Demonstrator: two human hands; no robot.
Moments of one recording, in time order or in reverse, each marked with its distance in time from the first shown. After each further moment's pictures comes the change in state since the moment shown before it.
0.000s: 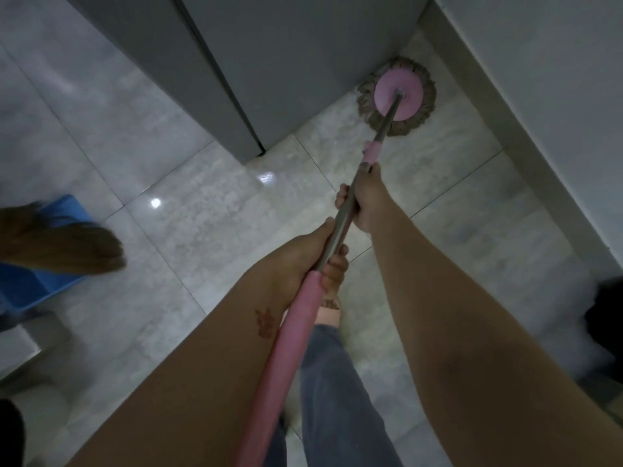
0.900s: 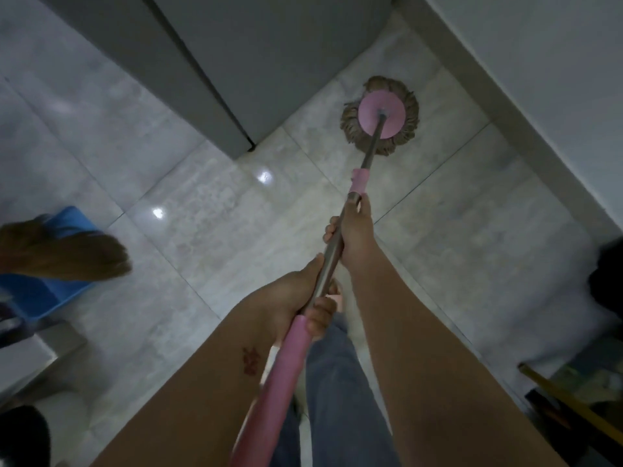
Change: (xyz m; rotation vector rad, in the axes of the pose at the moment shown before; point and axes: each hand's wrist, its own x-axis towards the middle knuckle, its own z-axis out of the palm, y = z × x) left_hand -0.032 -0.082 -0.015 0.140 0.070 -0.143; right_hand -0.050 0.094 -0.029 0.172 0.090 -0.025
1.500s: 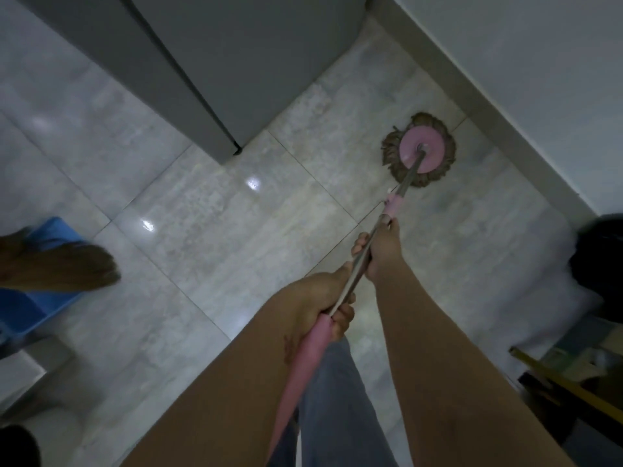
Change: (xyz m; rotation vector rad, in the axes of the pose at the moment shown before) left_hand 0.033 -0.006 0.044 0.305 0.107 -0.084; right_hand -0.009 -0.007 -0.076 0.082 0.181 0.037
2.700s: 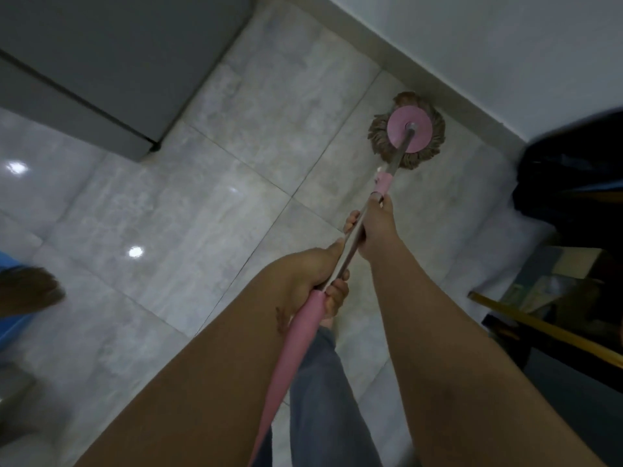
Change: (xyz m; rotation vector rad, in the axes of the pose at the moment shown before) left_hand 0.065 -0.042 0.179 0.149 0.008 -0.058; right_hand 0.030 -0.025 -0.199 0.185 0.043 -0.019
